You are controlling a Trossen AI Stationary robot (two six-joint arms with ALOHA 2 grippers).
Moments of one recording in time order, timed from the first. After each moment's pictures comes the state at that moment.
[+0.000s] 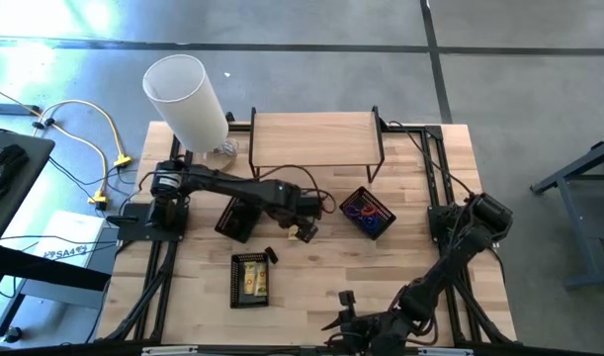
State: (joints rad) left arm -0.03 1.94 1.54 -0.90 -0.02 -0.96; right arm 0.85 1.87 1.32 -0.01 0.55 0.35
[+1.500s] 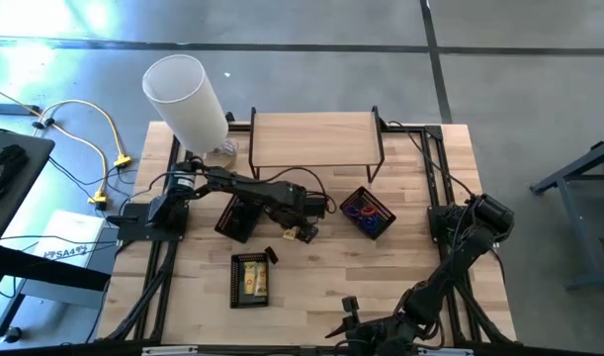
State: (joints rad) left arm 0.00 2.08 1.54 -0.89 0.07 -0.93; right arm 0.88 1.87 1.32 0.01 0.55 0.34
